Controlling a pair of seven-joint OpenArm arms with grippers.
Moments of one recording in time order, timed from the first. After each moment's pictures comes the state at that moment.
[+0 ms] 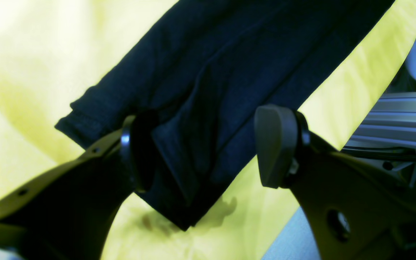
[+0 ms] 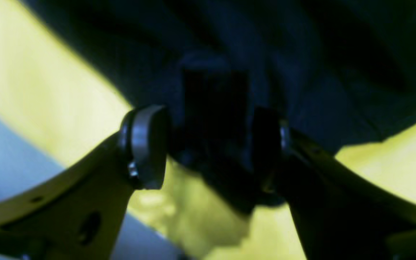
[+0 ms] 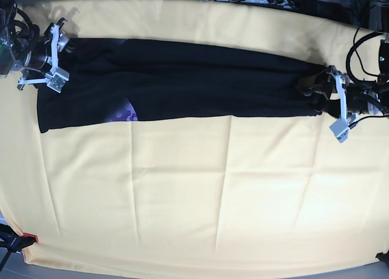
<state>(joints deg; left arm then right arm) -0.4 -46.7 -3.8 87.9 -80.5 -44.5 79.0 -24.3 43.7 11.7 116.8 43.2 39.9 -74.5</state>
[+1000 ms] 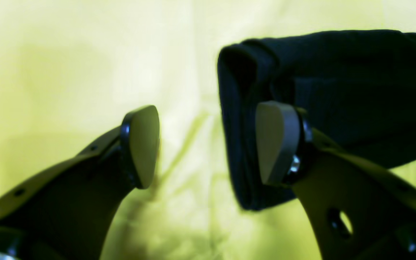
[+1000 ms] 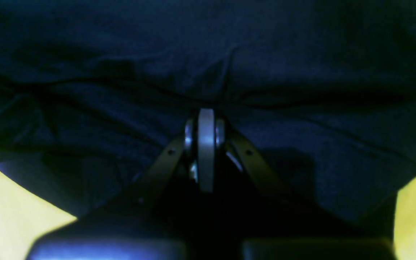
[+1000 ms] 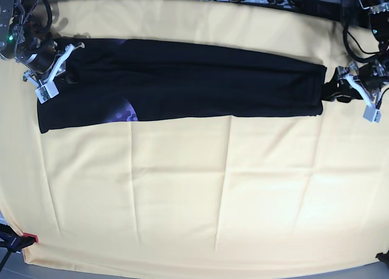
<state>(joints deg) 11.1 -31.5 -32.1 86.5 -62.0 -35.6 67.9 -23.8 26.4 19.8 101.1 34.7 36.8 -49.1</state>
